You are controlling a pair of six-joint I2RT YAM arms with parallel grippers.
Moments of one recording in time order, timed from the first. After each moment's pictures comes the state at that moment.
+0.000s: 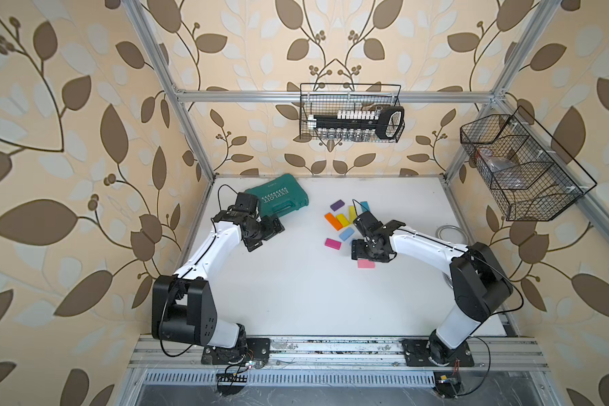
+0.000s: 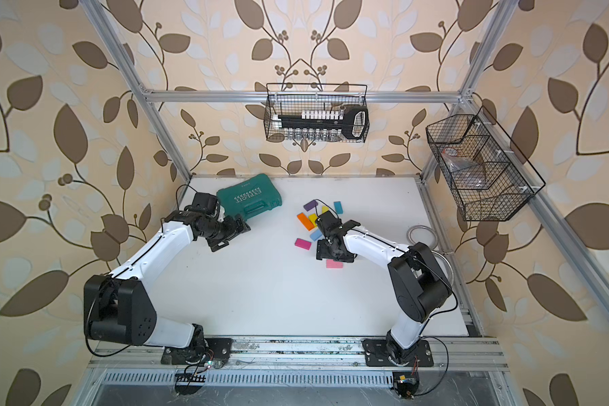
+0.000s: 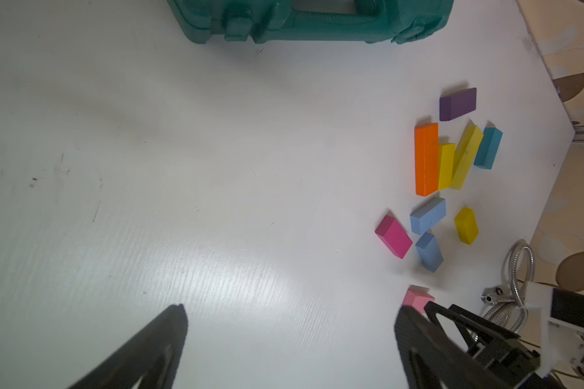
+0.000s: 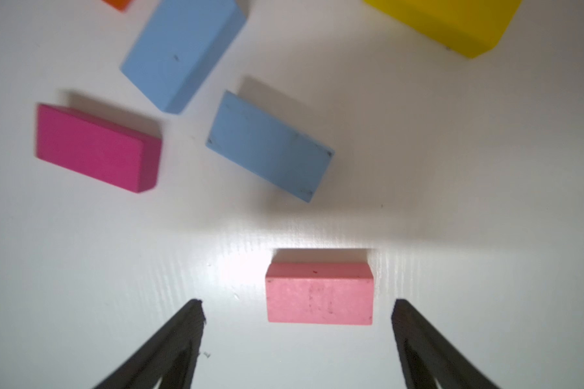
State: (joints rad) left arm -0.09 1.43 1.11 -0.77 0.29 -0.64; right arm 0.55 1.72 1.18 -0.75 0.12 0.70
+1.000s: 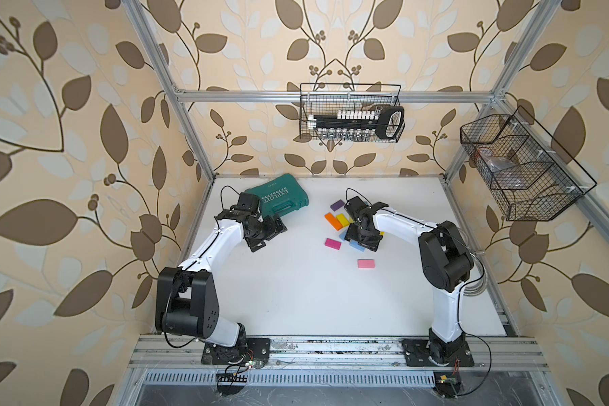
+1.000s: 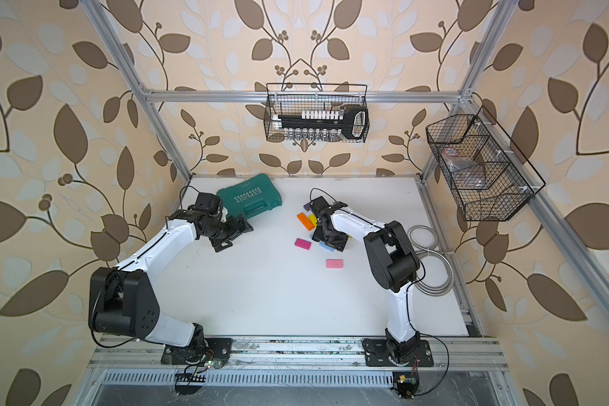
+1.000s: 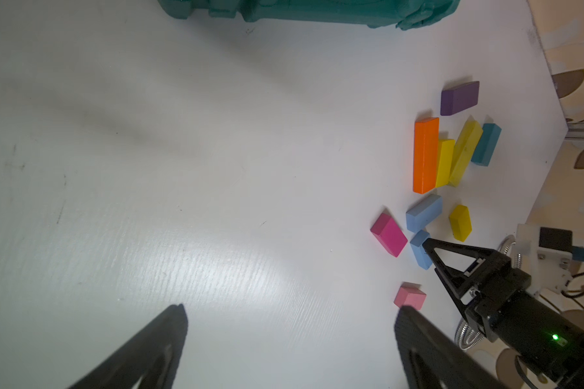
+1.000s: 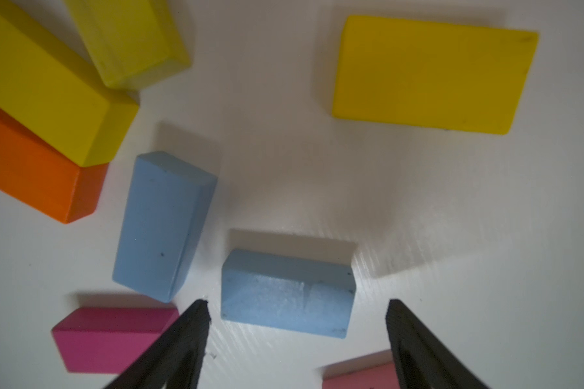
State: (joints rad) left arm -0.09 1.48 1.11 -0.75 0.34 -0.66; right arm 0.50 2.03 1.48 -0.86 0.14 0.96
